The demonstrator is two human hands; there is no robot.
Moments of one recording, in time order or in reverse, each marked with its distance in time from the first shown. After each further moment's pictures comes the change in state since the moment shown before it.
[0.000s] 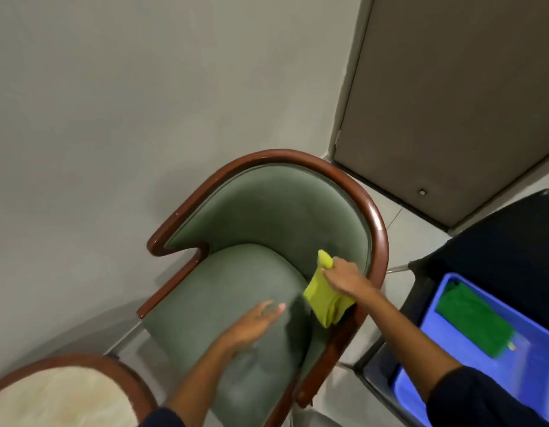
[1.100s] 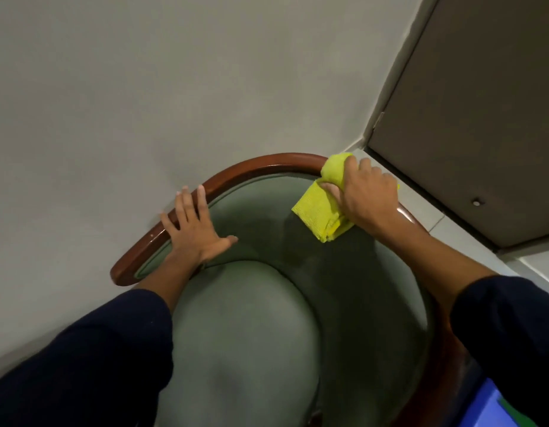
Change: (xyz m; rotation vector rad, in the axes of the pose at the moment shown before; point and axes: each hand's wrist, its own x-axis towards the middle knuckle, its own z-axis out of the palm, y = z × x) left_hand 0.209 0.049 -0.217 0.715 0.710 -0.065; right_hand 0.256 -0.093 -0.095 -0.587 0.652 -0.413
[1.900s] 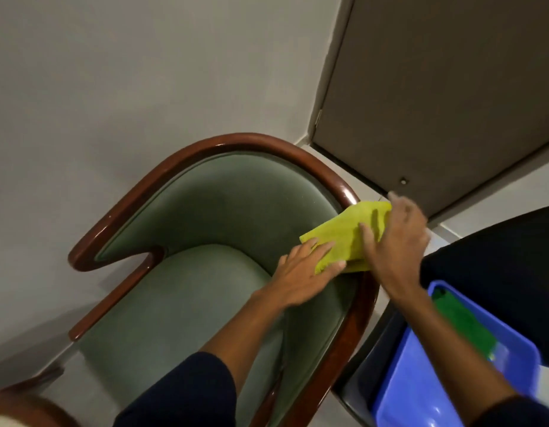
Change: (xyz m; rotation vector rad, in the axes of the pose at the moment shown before) left_hand -0.193 0.195 0.044 -0.435 -0.393 0.645; right_hand -0.223 0.064 -0.064 0.385 0.116 0.562
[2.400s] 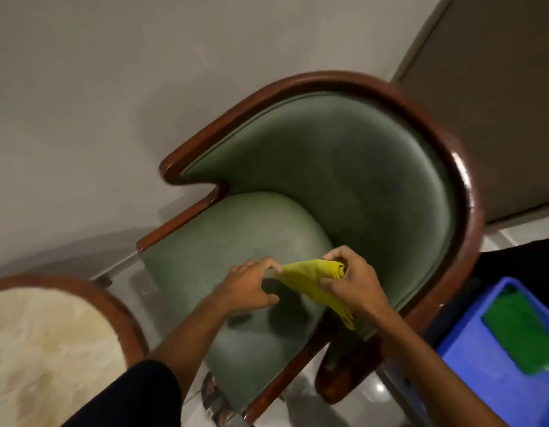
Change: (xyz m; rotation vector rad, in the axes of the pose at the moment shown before) left_hand -0.170 -0.193 0.014 -0.005 0.038 -0.269; right_hand -0.161 -0.076 0.085 0.228 -0.773 -0.008
